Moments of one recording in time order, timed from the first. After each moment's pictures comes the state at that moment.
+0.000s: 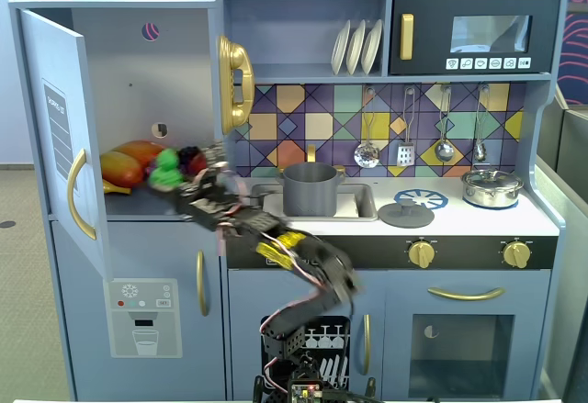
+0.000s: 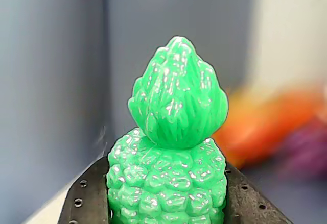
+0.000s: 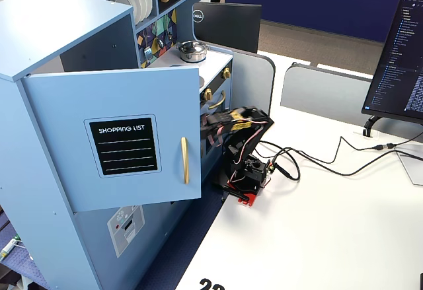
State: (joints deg) arm -51.1 146.4 128.2 -3.3 -93.3
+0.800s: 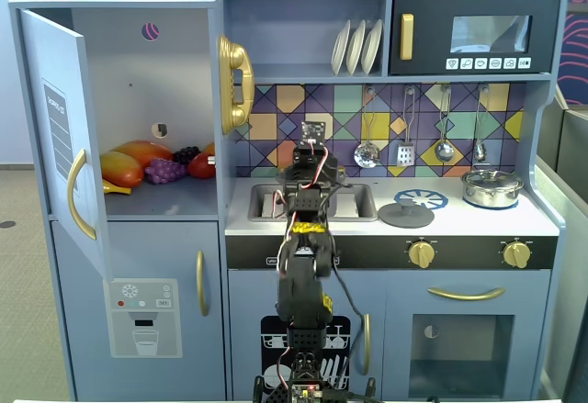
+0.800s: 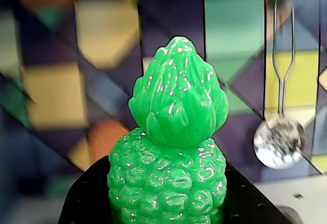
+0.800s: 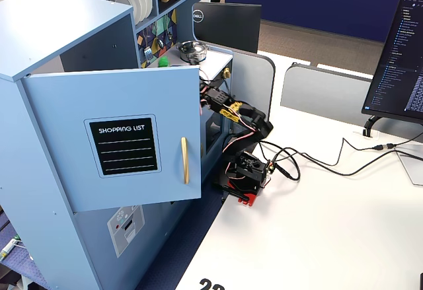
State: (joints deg) arm 3.3 132.4 117.5 -0.7 -91.7
